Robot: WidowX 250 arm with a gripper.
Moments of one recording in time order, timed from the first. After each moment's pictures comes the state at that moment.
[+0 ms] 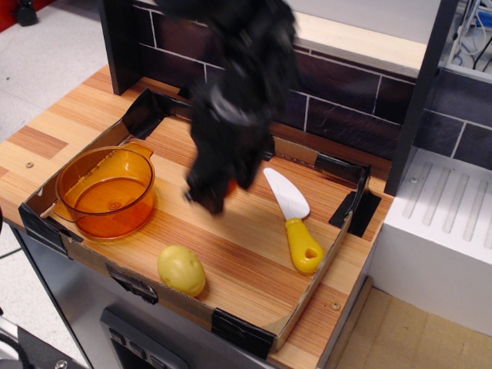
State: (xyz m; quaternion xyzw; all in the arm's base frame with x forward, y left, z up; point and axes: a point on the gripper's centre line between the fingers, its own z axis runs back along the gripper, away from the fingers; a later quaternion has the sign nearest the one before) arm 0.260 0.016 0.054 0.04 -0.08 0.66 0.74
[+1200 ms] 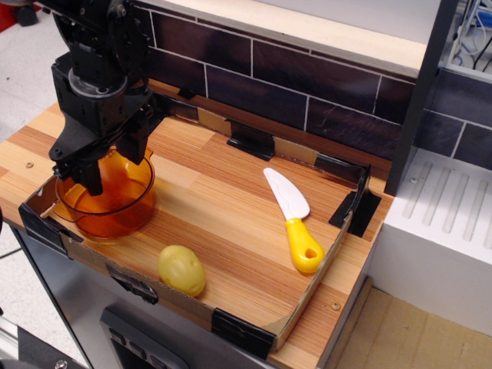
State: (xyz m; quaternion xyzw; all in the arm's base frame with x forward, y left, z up) arm 0.232 0.107 0.046 0.06 -0.11 0.66 0.74
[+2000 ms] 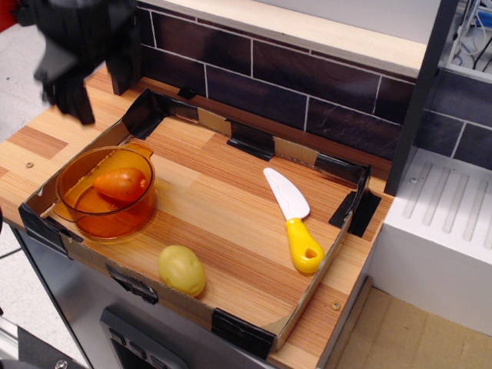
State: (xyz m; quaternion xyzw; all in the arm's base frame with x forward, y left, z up) arm 0.253 0.106 0.126 0.02 -0.14 0.70 0.70
